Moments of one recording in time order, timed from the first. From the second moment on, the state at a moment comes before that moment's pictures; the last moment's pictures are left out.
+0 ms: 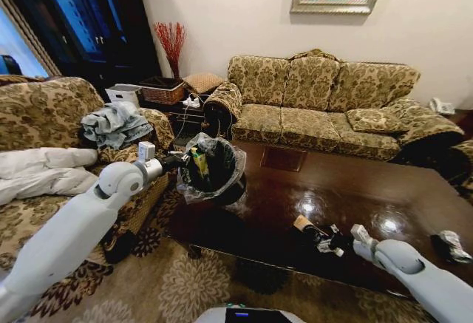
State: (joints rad) left arm 0.83 -0.64 -0.32 -1.98 -0.94 0.63 0.07; right arm -1.34 0.56 0.34 1.53 0.46 -0.18 -0.55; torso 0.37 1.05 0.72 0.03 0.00
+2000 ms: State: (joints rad) left arm 0.34 -0.76 0.16 -1.76 -1.03 0.71 0.06; right arm -0.37 0.79 -0.30 1.97 1.02 -0.17 -0.04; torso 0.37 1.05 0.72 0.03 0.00
